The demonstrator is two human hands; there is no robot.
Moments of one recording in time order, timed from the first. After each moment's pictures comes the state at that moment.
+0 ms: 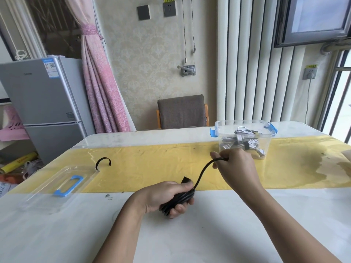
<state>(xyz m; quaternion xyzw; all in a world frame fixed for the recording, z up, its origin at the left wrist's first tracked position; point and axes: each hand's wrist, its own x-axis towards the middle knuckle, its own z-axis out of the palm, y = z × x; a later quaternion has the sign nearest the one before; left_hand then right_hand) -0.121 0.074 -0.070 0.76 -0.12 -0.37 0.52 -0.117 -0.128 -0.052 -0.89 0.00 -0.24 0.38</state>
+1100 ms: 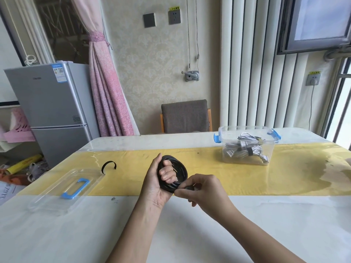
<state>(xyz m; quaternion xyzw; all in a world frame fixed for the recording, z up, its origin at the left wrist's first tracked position) -0.100 0.070 -0.066 0.29 0.00 -0.09 0.95 -0.142 -0.069 -0.076 -0.77 -0.16 -0.02 0.61</state>
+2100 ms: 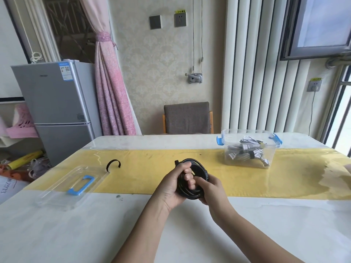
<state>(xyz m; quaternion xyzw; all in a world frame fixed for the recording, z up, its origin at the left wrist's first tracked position) -0.116 0.054 -0.062 0.44 -0.02 -0.16 0.88 -0.133 -0.059 -0.083 -0.66 0.00 0.00 0.75</state>
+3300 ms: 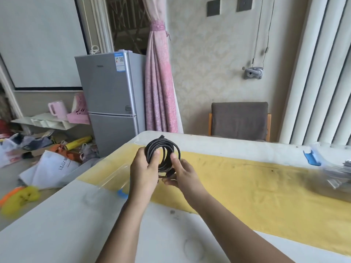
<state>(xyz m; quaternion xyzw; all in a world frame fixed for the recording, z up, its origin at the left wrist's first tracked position) -0.064 0.266 -0.062 0.76 0.11 0.41 0.48 -0.023 0.167 -0.084 -0.61 -0.15 0.14 0.77</state>
